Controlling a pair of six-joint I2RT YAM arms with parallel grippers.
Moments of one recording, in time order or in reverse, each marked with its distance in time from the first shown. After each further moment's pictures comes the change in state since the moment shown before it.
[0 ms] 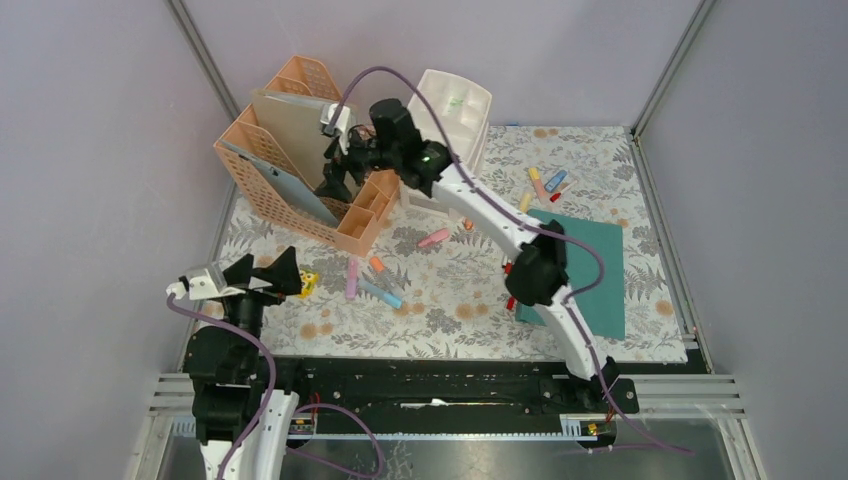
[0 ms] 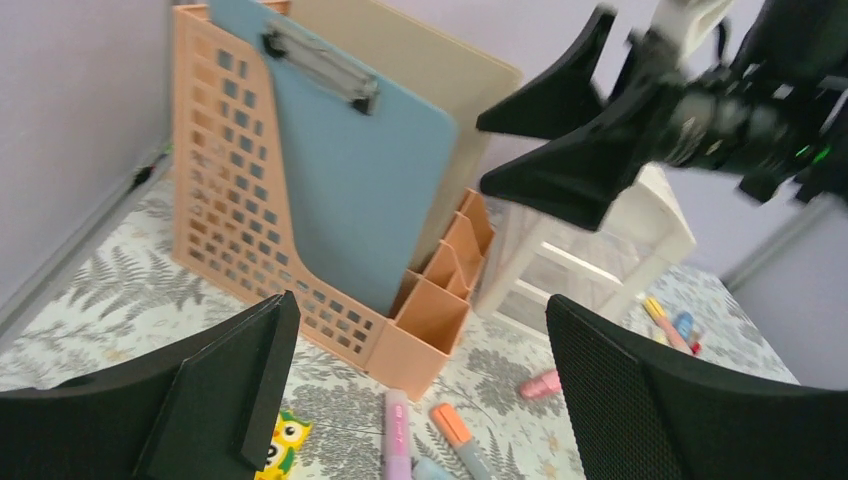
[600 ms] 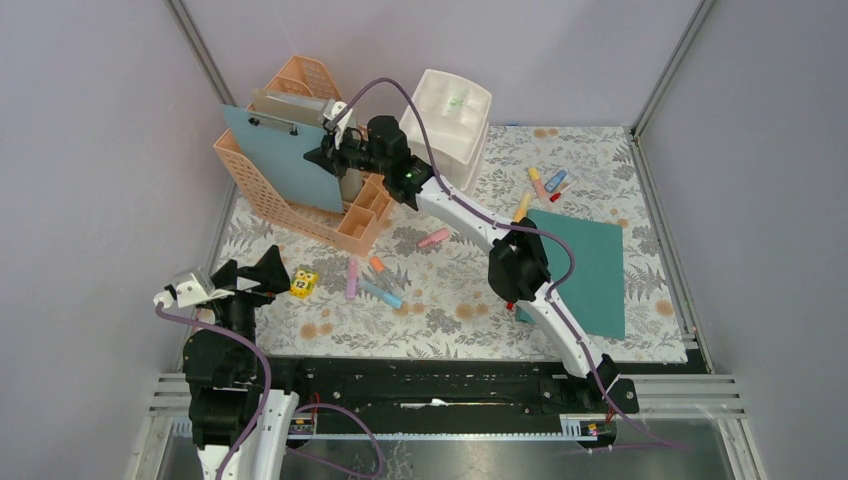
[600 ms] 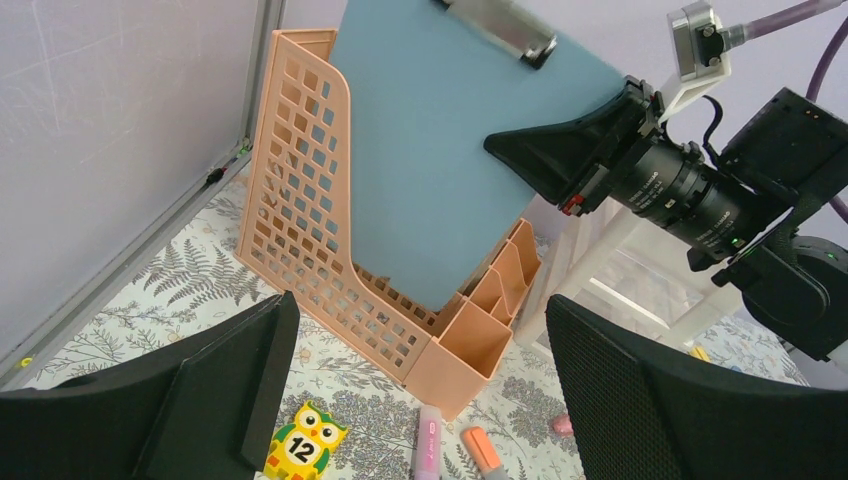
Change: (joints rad) left arm -0.001 0.001 0.026 -0.027 -0.113 0.000; right arm 0.000 0.096 -0.034 0.427 0.120 0.154
